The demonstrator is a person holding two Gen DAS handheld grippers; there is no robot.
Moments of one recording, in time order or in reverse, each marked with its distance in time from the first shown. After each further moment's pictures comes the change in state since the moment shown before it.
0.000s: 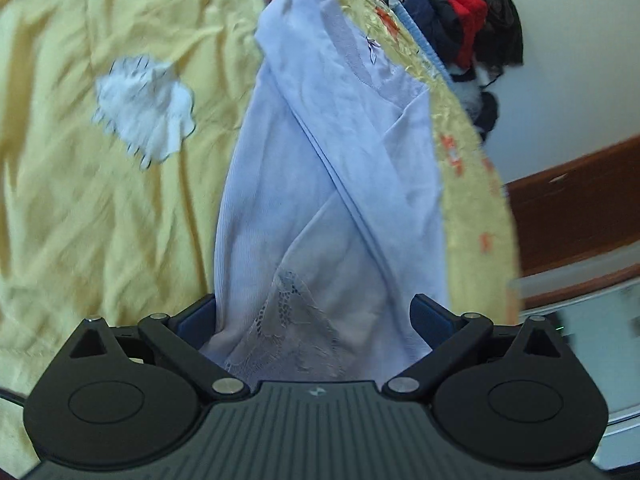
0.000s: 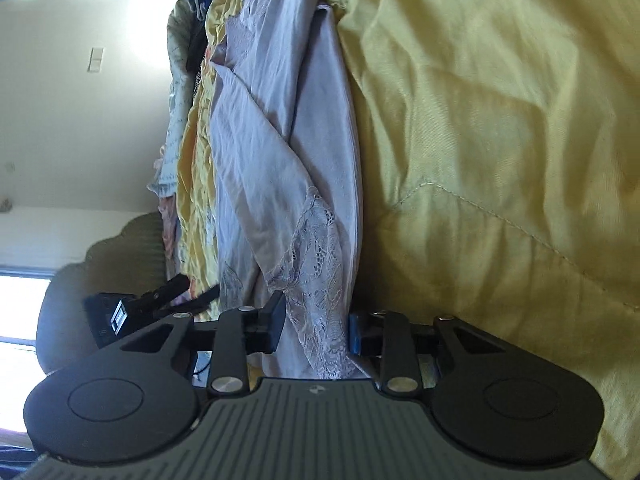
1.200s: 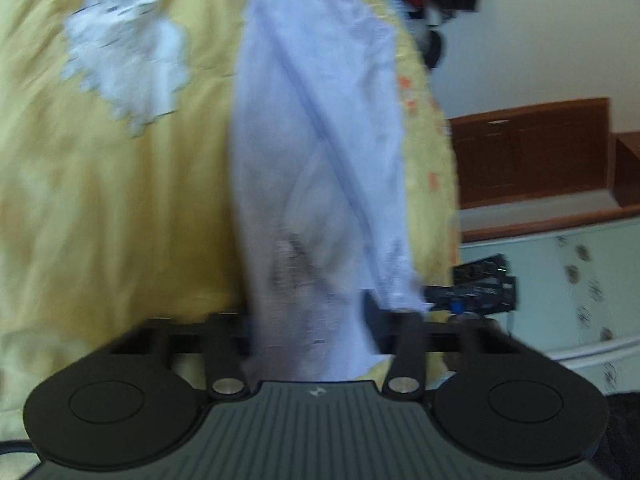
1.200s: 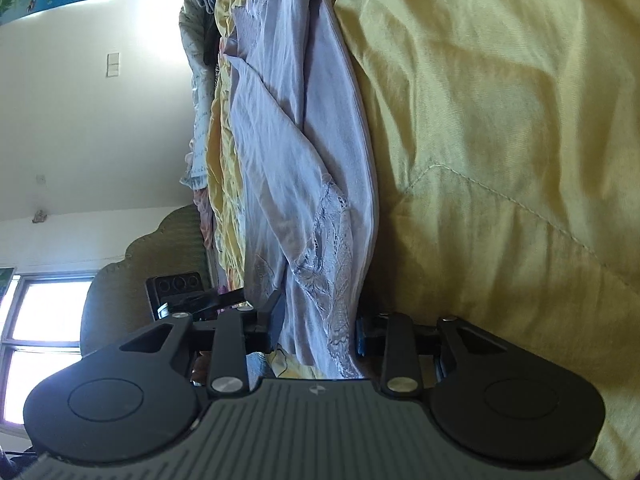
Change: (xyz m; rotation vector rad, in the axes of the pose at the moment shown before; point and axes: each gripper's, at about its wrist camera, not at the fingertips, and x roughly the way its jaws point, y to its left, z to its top) left arm 0.023 0.033 0.020 0.032 0.255 -0.145; right arm 0.004 -0.006 0.004 0.058 0.075 0.118
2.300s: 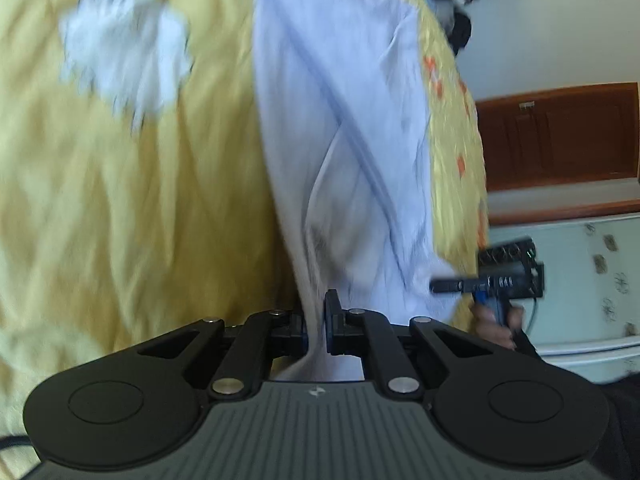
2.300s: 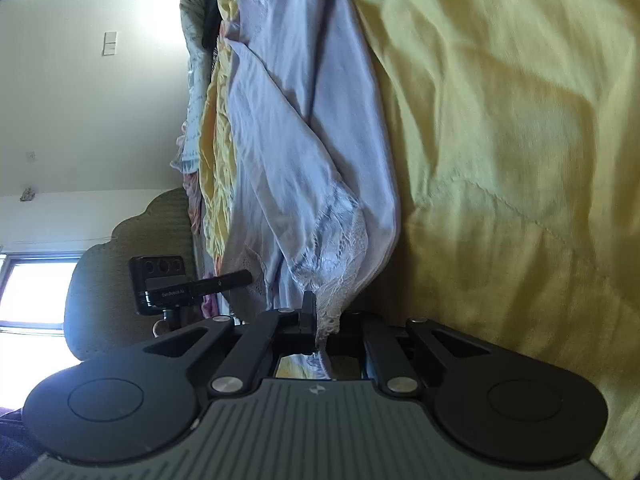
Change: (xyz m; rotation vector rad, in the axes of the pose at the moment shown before) left arm 0.010 -0.006 0.008 0.007 0.087 0.064; right arm 0.006 0.006 0.007 -0.027 0.044 -0.021
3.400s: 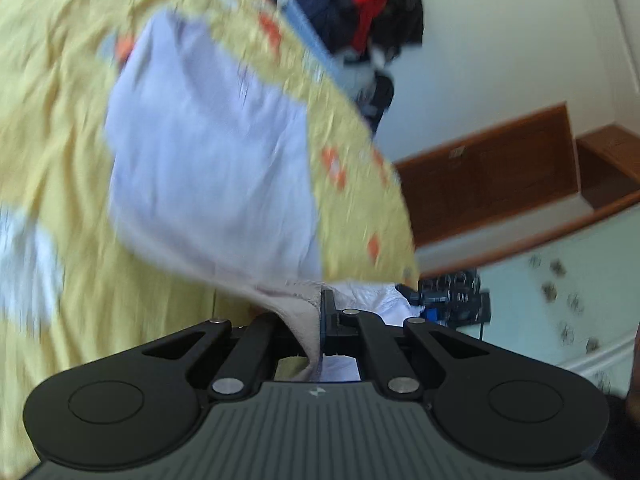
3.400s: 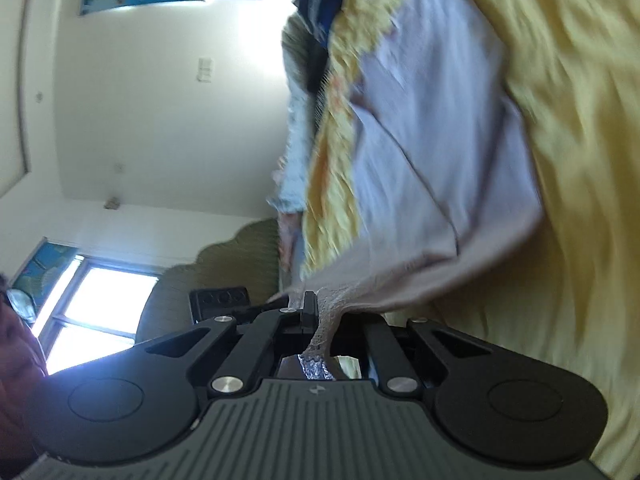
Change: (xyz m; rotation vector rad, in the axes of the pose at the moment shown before) left arm -0.071 -0.075 0.043 0.131 -0.299 -0.174; right arm -0.033 0.067 0.065 -0.139 -0.143 0.264
